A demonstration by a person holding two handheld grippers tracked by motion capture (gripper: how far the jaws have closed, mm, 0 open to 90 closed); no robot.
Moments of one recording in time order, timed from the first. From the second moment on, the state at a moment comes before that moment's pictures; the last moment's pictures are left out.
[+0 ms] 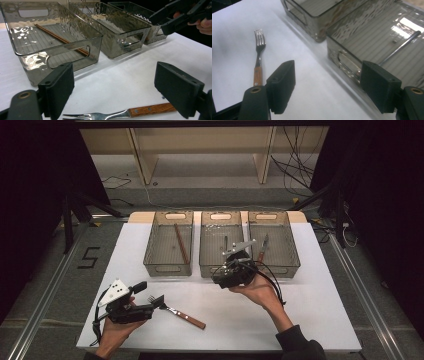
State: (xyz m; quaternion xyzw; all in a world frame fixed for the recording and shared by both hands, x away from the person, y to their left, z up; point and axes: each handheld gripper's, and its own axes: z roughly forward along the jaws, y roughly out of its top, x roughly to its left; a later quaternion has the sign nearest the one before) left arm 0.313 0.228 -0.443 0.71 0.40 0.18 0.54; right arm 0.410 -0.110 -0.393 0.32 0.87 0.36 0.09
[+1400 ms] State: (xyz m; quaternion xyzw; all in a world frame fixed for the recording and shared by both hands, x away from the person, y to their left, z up) left arm 0.312 0.233 -0.441 0.70 0.41 0.19 0.55; right arm 0.363 -0.028 -0.437 0.23 0.92 0.30 0.04
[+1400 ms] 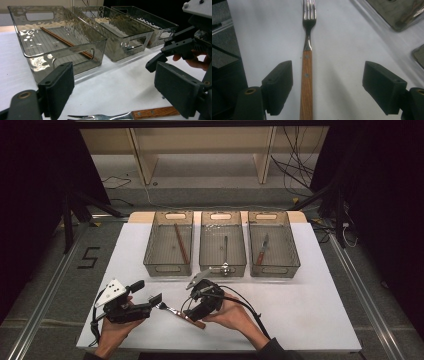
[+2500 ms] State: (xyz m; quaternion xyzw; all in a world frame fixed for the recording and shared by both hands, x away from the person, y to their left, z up) left arm 0.312 0.233 -0.441 0.70 0.41 0.20 0.55; right arm 0.358 0.000 -0.463 0.20 0.95 0.25 0.03
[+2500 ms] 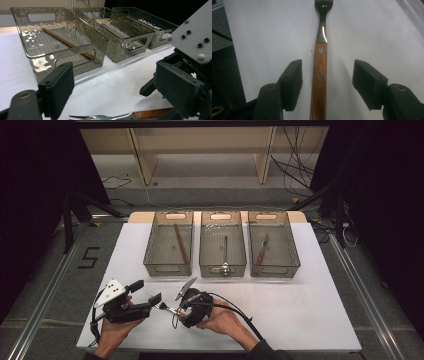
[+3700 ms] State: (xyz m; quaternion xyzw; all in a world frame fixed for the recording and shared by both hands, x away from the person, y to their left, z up) left arm 0.313 0.235 -0.441 0.70 0.42 0.20 0.55; right arm 0.363 0.016 -0.467 0.17 0.97 0.18 0.03
